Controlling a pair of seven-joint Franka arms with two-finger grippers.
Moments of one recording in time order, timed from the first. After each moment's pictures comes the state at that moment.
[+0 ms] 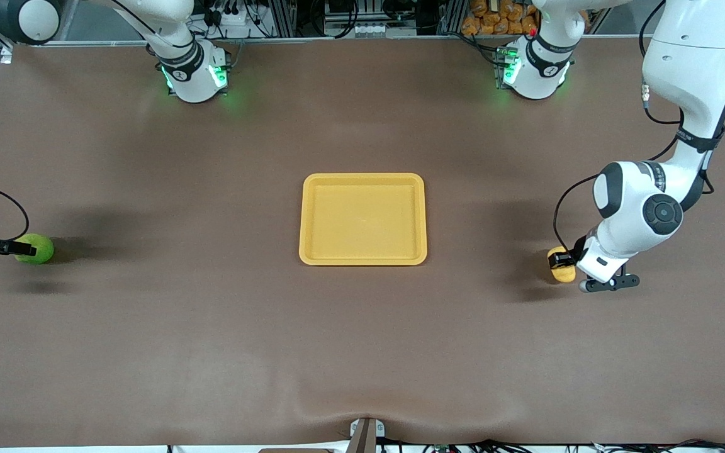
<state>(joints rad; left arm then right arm) 0.07 0.47 -0.11 -2.02 0.03 2.53 -0.18 -0.37 0.69 -0.21 -1.55 0.07 2.11 -0.51</state>
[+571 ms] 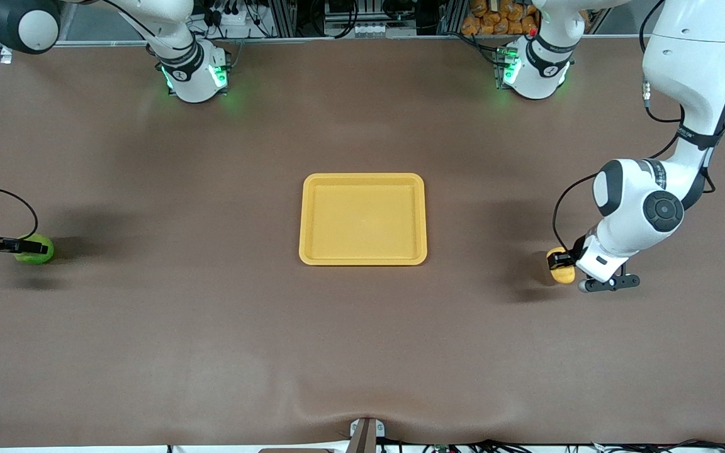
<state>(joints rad) 0.07 0.46 -0.12 -2.01 0.03 2.52 -0.18 -0.39 0.74 -0.21 -1.56 0.13 2.12 -0.54</state>
